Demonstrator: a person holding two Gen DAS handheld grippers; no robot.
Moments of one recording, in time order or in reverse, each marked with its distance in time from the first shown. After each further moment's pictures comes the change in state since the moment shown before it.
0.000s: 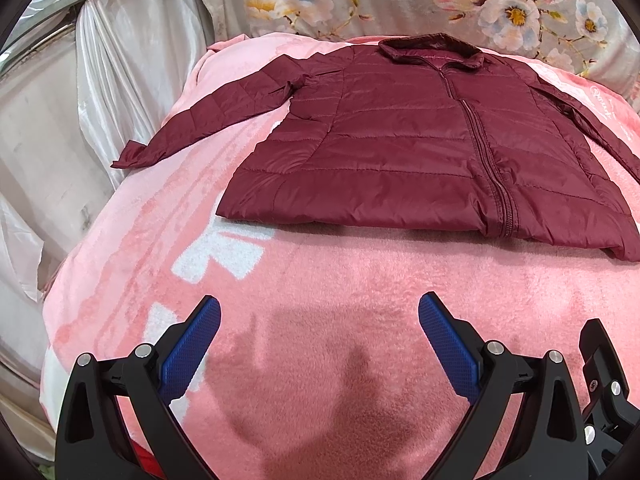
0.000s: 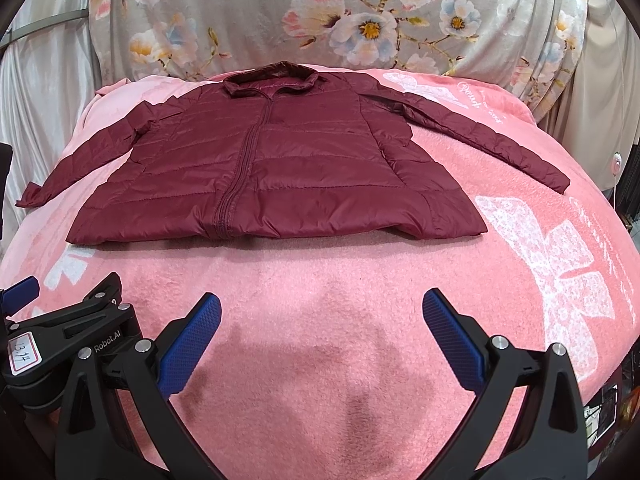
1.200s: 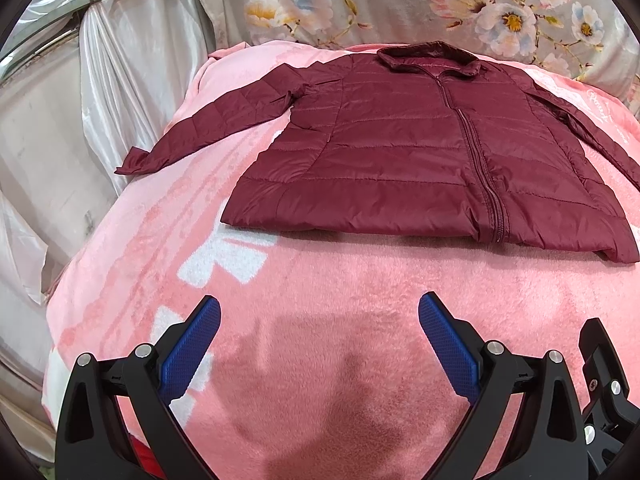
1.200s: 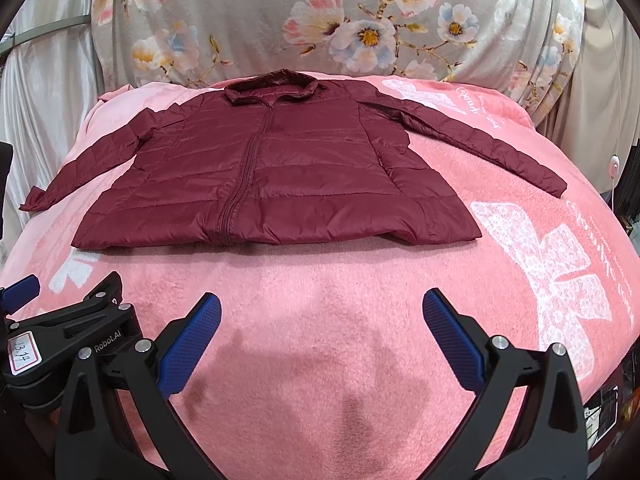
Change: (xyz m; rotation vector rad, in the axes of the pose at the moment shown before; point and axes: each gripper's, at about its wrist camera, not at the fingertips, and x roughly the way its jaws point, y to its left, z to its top) left arm -0.011 0.005 0.004 0.000 -0.019 -0.002; right arm -0.006 -0.004 0.004 -0.004 -0.014 -0.008
